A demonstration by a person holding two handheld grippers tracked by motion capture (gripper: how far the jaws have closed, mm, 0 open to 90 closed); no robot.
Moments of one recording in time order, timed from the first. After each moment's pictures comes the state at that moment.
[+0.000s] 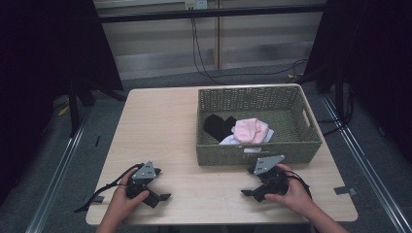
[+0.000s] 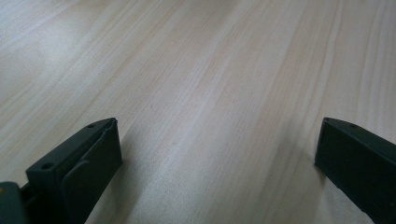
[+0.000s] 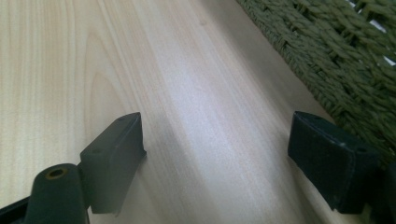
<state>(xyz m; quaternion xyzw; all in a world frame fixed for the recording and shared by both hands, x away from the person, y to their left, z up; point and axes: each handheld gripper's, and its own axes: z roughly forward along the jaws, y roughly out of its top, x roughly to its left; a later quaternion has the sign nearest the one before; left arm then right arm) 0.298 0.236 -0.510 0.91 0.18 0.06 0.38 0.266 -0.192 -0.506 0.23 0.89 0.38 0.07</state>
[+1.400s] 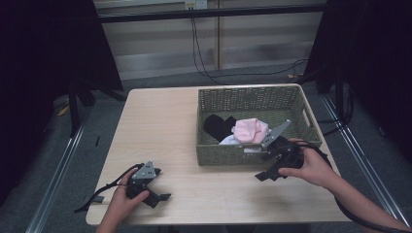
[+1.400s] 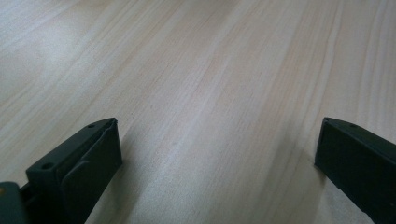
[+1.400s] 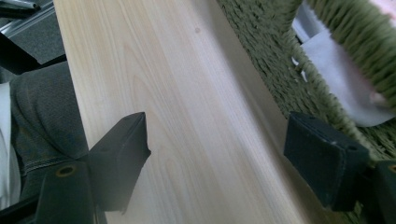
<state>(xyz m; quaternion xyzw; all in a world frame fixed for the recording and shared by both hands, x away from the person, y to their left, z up) 0.298 0.236 -0.510 0.91 0.18 0.06 0.38 0.297 -0.213 -0.408 0.26 0.92 0.28 -0.02</state>
